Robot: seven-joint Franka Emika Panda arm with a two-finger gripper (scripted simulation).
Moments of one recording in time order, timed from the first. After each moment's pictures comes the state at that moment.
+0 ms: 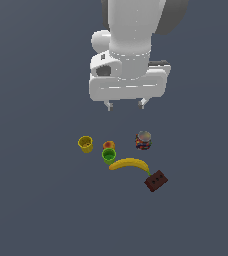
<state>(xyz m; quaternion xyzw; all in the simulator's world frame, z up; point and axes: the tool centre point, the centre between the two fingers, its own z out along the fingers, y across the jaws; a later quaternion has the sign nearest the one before) 0.004 0.036 0.336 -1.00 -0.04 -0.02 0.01</state>
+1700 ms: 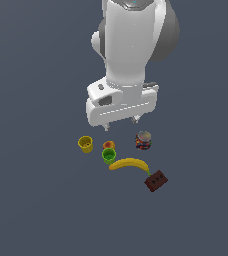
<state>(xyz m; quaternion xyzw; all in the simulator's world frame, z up) 0.034 0.023 0.288 -0.98 -0.18 -0.02 -0.01</state>
